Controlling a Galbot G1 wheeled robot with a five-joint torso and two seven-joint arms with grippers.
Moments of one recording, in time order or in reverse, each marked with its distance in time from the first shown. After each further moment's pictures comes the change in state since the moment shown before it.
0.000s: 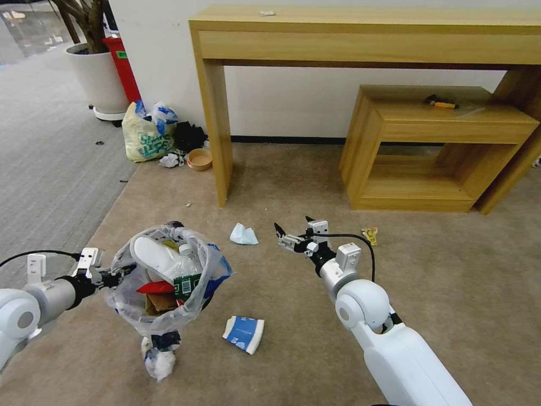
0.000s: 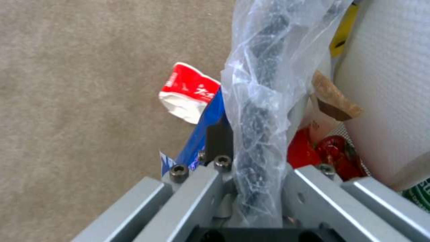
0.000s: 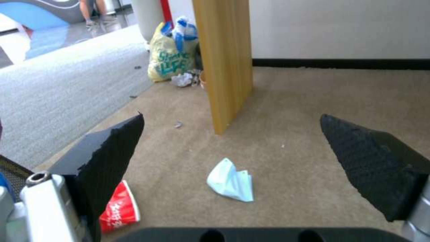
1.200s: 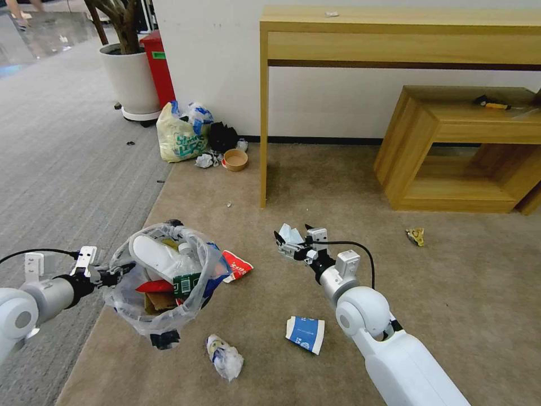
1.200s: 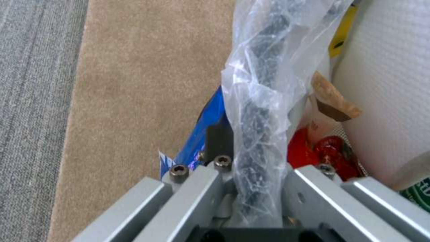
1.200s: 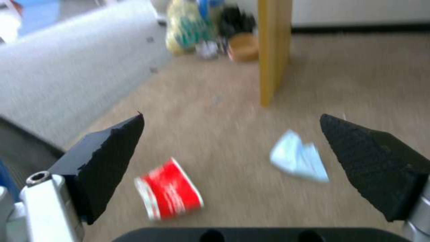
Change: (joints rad) left arm 0.006 0.004 -0.015 -0.011 -0.001 0.000 0.001; right arm -0.023 -0.003 -0.016 -0.001 -0.007 0.004 -0.003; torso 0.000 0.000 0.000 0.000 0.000
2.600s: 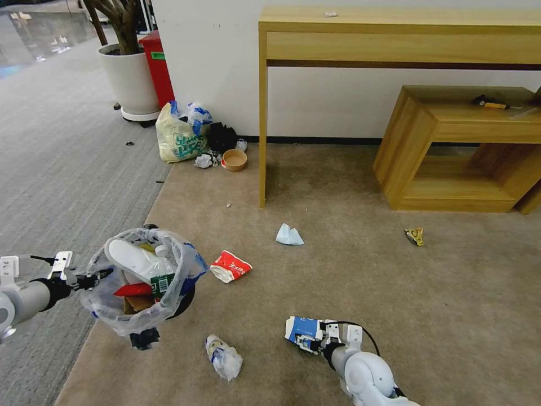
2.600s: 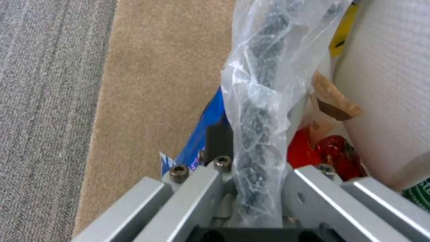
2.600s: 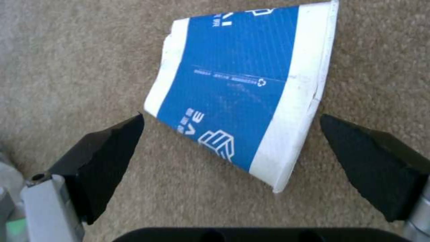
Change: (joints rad) left arm 0.000 0.030 -0.027 0.082 -0.001 0.000 0.025; right arm -0.216 -0.028 0.069 -0.223 0.265 -0.192 0.028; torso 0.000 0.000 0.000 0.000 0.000
